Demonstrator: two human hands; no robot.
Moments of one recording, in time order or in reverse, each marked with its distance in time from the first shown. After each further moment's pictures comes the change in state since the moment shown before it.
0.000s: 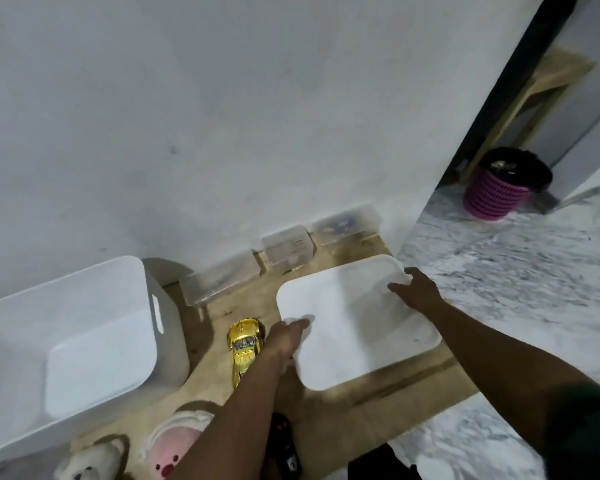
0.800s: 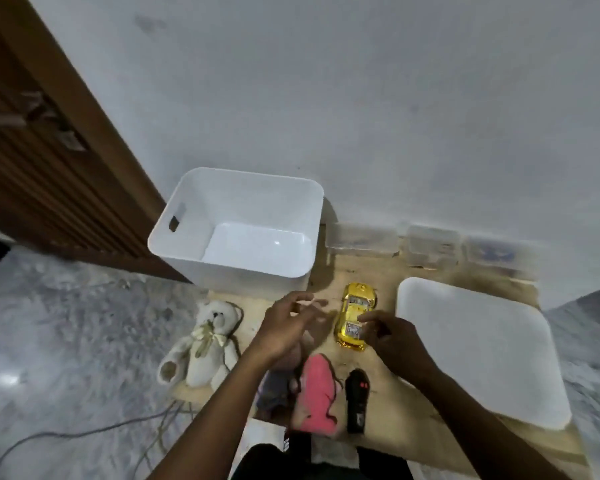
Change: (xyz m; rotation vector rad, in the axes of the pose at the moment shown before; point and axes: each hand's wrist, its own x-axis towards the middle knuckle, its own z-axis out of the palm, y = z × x) left_hand -0.124 -0.100 -0.163 -0.216 0.338 0.377; right_hand -0.208 -0.104 0.151 -0.058 -0.467 -0.818
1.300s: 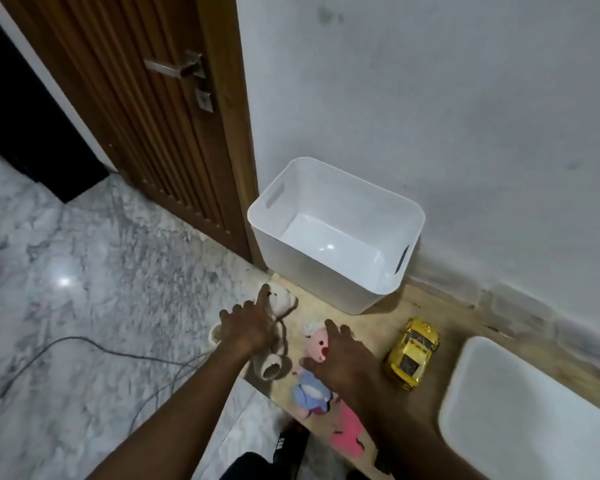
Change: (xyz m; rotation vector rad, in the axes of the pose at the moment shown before) left_hand 0.006 -0.109 -0.129 0.919 0.251 -0.324; right_hand 0.031 -0.075 0.155 -0.661 -0.407 -0.072
